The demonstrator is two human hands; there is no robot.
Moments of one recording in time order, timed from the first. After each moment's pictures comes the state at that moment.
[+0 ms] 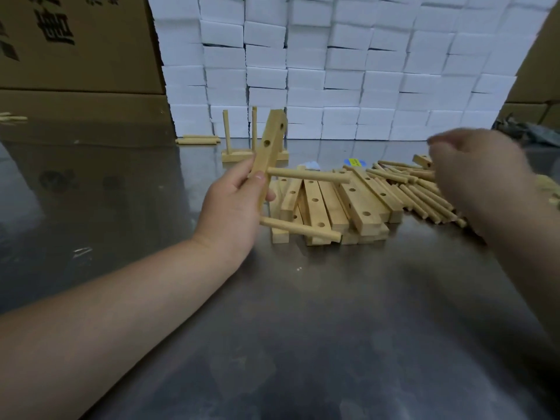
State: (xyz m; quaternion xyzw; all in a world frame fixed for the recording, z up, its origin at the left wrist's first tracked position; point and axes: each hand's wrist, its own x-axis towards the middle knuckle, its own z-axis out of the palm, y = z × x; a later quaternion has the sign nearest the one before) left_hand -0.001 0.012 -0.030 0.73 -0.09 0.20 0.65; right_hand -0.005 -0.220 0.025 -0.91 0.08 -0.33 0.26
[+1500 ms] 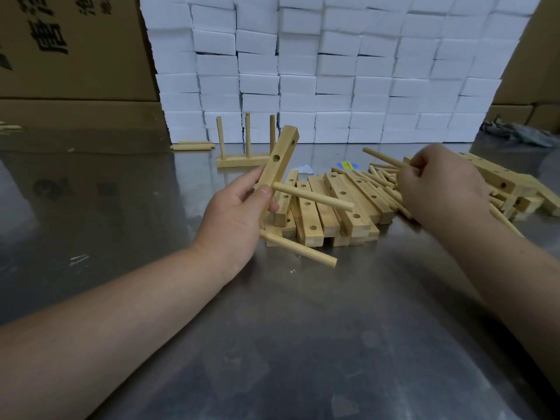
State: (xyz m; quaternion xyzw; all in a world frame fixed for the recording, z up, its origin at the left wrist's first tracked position) left_hand -0.005 0.010 -0.033 0.75 -0.11 0.17 0.63; right_hand 0.017 -0.224 0.000 -0.92 0.12 -0.33 0.18
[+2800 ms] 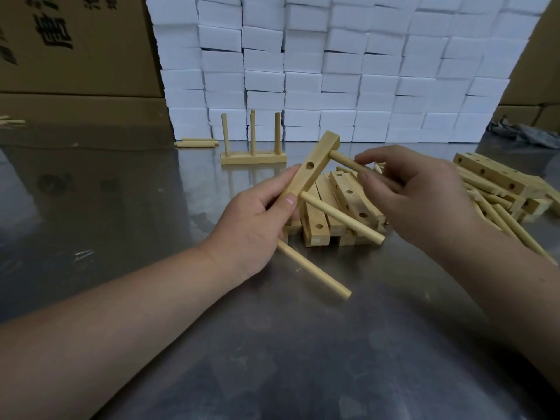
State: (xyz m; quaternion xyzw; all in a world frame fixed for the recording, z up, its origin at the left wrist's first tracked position) left_hand -0.009 0.011 -0.037 0.77 -0.22 0.11 0.59; right_hand -0.020 -0.186 -0.001 -0.87 -0.17 -0.31 0.34
